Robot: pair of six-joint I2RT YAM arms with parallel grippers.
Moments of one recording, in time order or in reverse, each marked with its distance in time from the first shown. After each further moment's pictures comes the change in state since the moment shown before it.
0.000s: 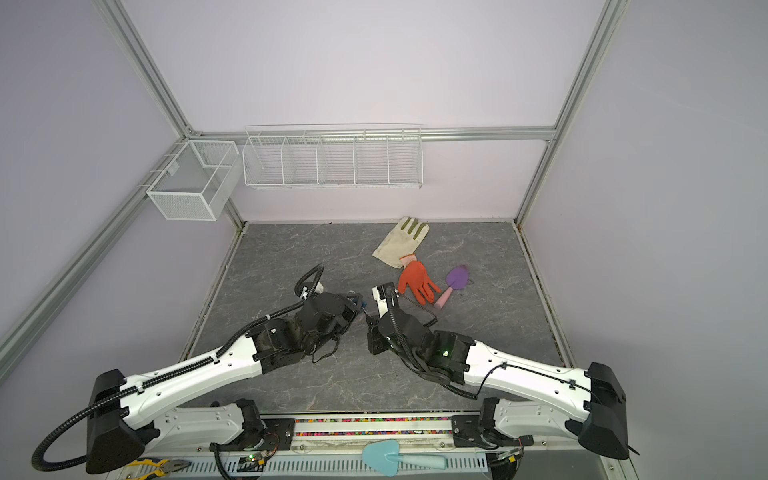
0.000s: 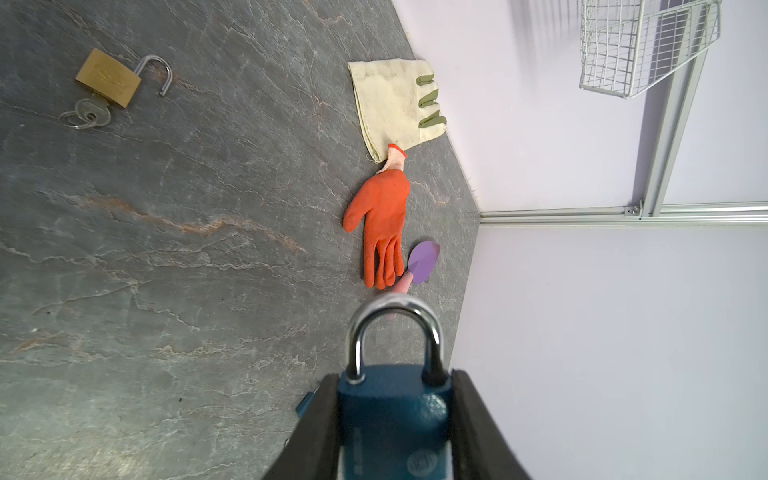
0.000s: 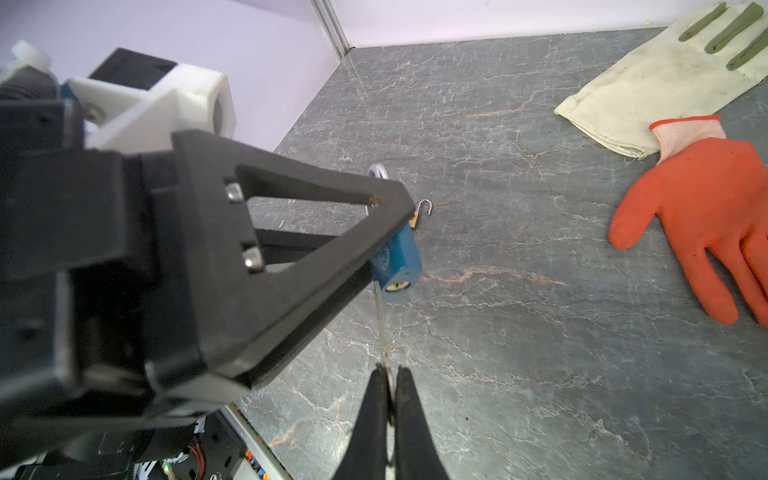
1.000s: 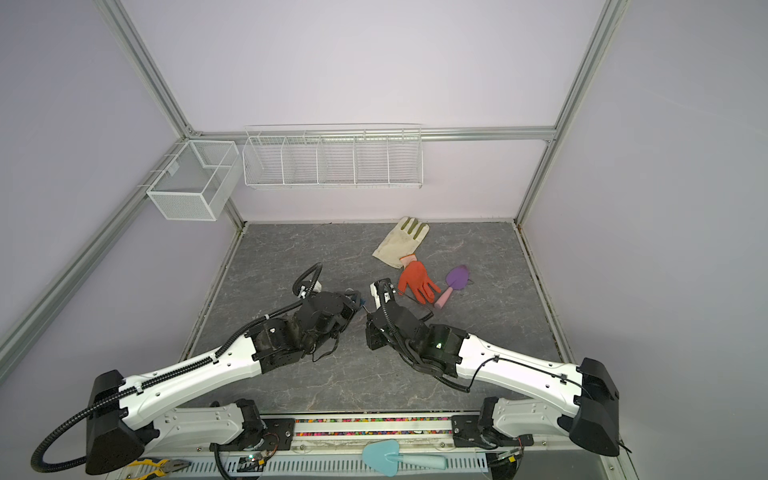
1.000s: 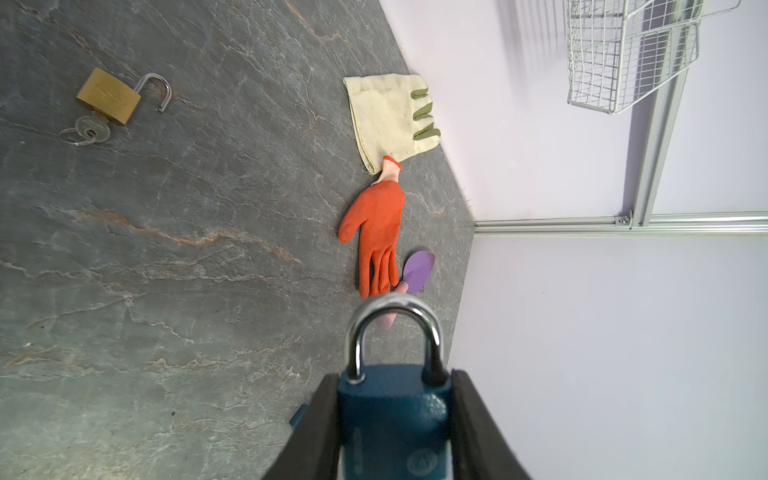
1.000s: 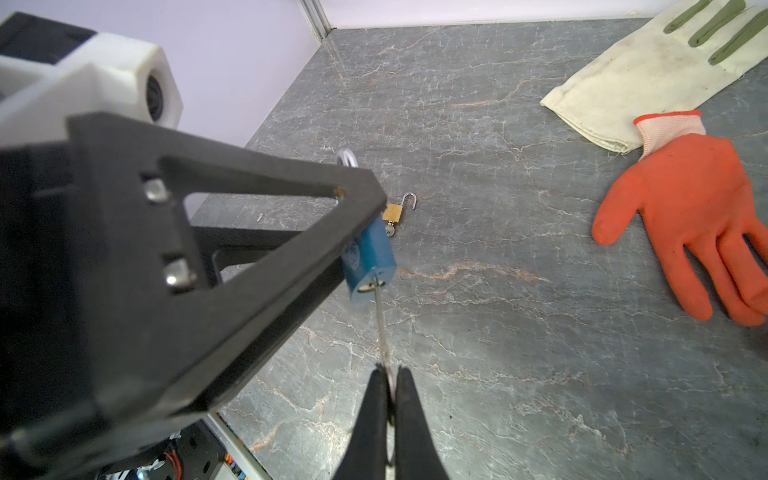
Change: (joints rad) left arm 0.006 -0.004 0.000 0.017 -0.021 0.006; right arm -0.039 0.052 0.053 -0.059 -0.019 -0.018
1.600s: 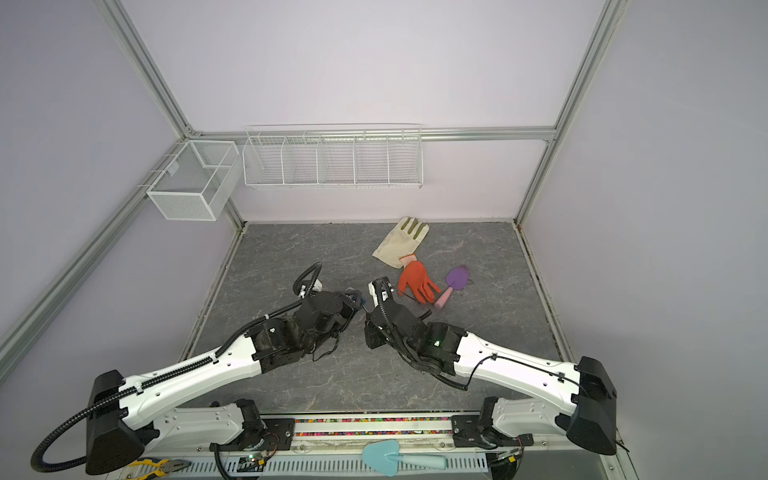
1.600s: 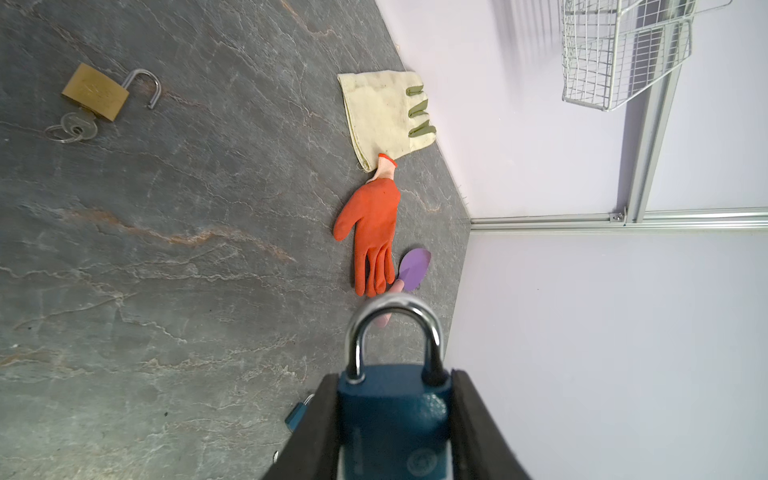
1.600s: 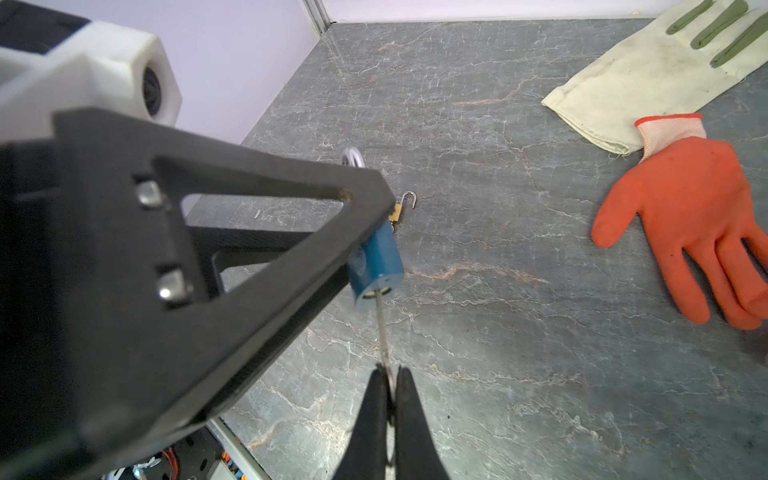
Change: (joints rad) left arm 0.002 0.000 0.000 0.015 0.011 0.006; right arm -0.002 0.019 0.034 -0.034 0.004 -0.016
